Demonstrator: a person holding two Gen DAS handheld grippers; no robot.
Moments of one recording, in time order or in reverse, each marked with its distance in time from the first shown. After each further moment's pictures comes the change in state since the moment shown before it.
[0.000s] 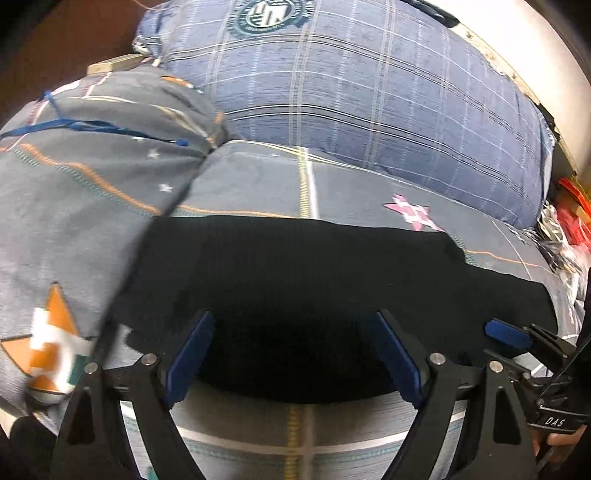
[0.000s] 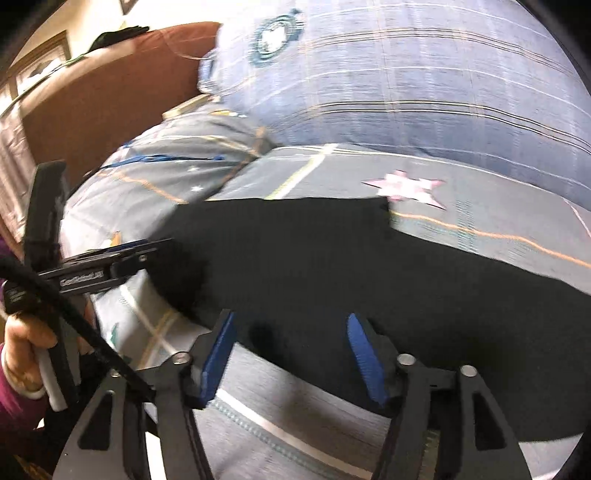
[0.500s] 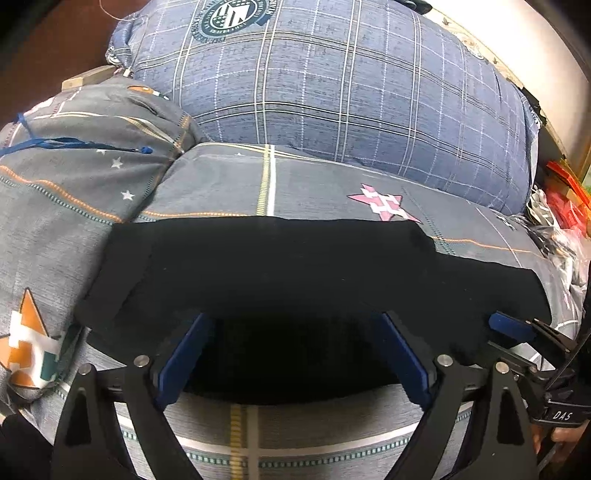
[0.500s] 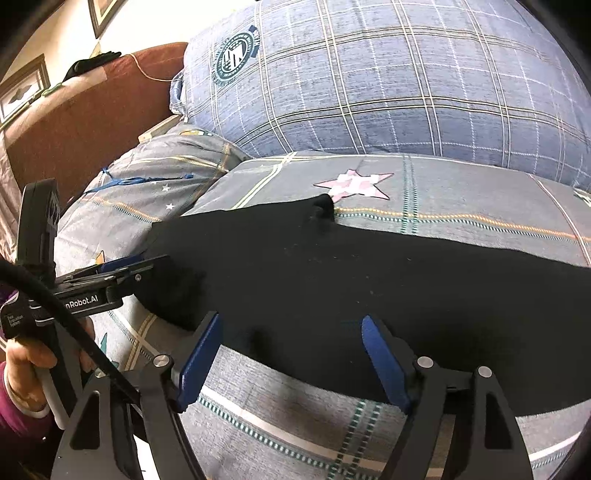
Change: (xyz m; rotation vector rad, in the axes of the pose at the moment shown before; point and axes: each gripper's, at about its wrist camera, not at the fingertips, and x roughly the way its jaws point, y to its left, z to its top) left arm 0.006 -0.038 -0.004 0.054 0.007 -0.023; right arm -0.023 -0.029 -0.007 0.079 -0.036 -0.035
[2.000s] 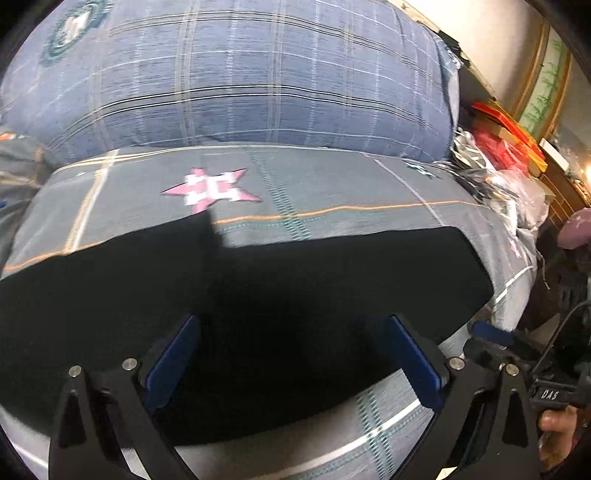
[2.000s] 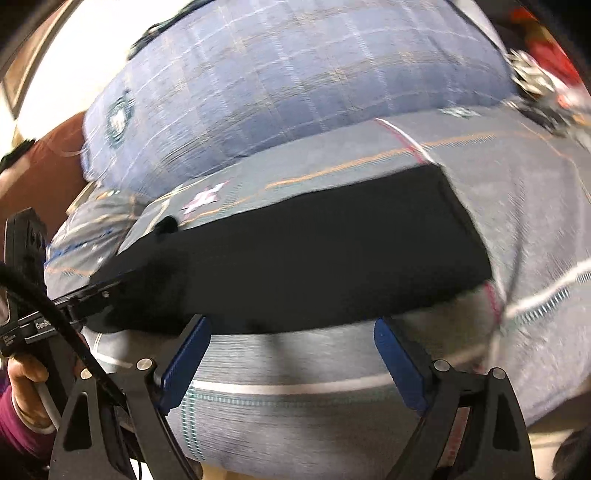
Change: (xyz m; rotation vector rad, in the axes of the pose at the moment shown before) left arm 0.046 -0.145 0.015 0.214 0.113 -0.273; right arm -0.088 -0.131 -0.059 0.383 -0.044 -0.185
